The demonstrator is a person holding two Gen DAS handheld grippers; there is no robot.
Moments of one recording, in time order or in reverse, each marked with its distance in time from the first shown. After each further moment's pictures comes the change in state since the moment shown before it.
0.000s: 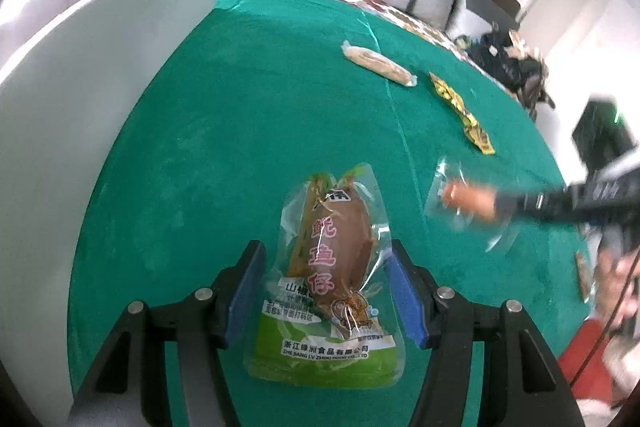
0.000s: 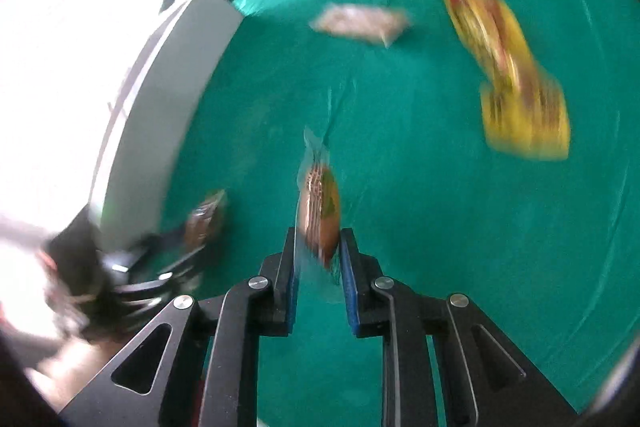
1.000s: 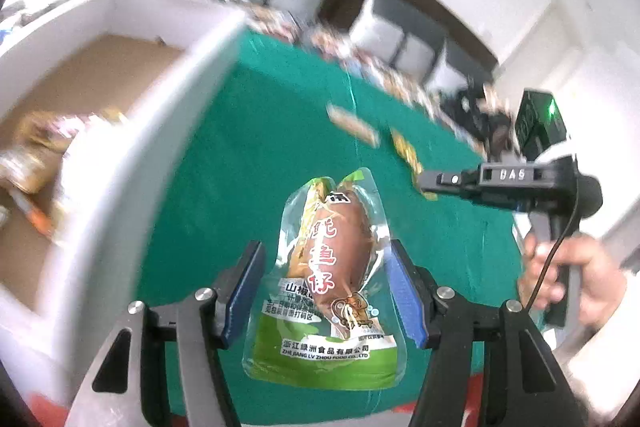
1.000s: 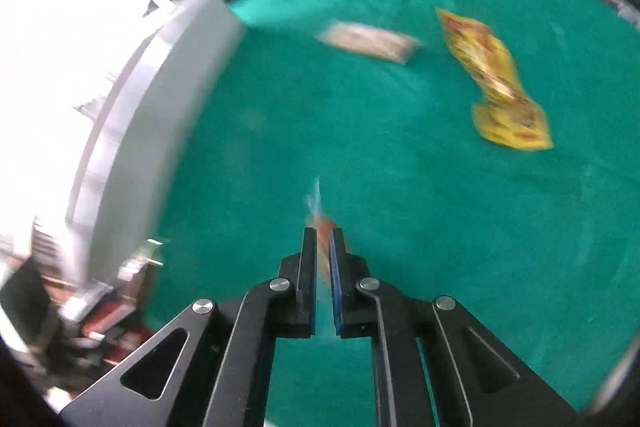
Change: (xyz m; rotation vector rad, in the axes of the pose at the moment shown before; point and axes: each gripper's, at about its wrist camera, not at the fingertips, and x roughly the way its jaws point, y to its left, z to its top) left arm -0.121 0.024 -0.003 -0.090 -0.182 -0.095; right arm -0.018 0.121 -0.020 -0.190 -0.123 -0.121
